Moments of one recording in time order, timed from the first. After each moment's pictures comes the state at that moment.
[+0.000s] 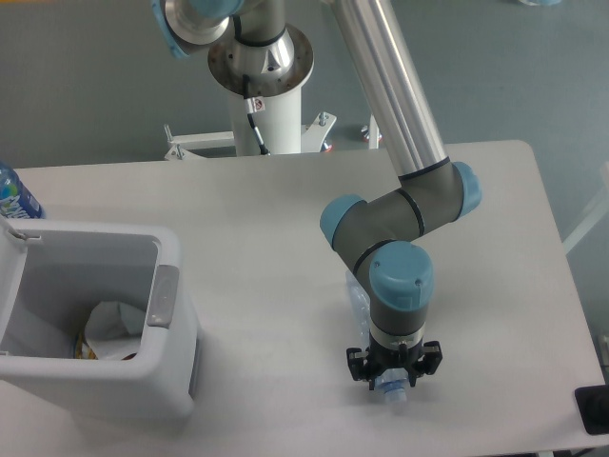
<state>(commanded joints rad) 2.47 -2.28 -1.44 -0.76 1.54 0.43</state>
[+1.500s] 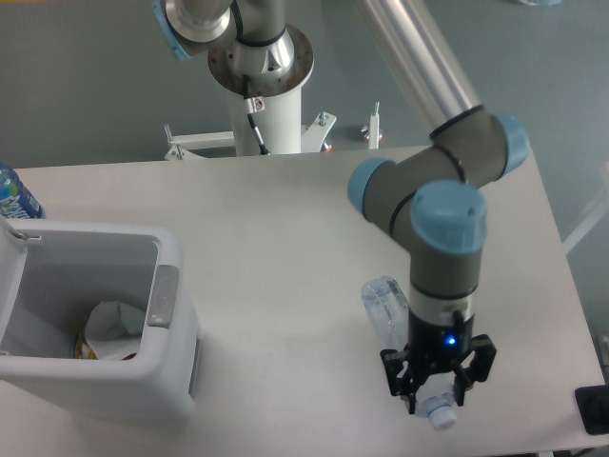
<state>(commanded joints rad) 2.55 -2.15 -1.22 -0.73 1.27 0.22</state>
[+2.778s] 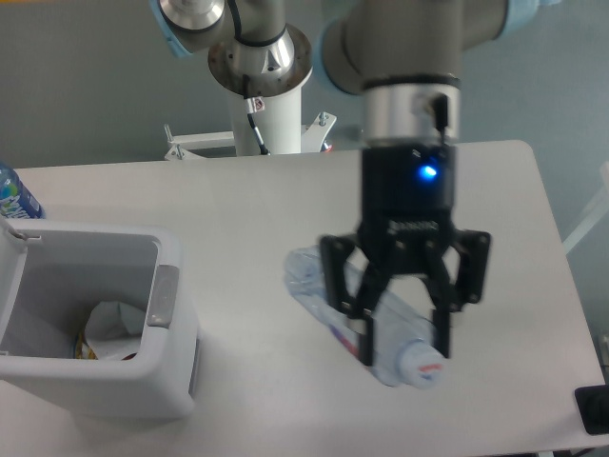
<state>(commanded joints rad) 2.40 -1.93 -1.13 -0.65 1.17 -0.02</state>
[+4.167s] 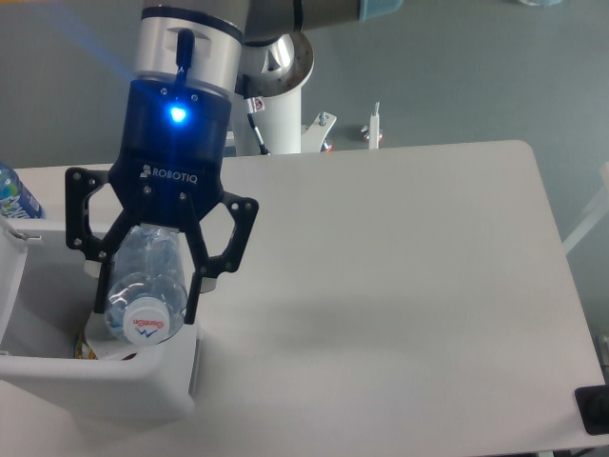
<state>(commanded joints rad) 2.23 -1.87 -1.21 -0.65 1.17 -0.02</state>
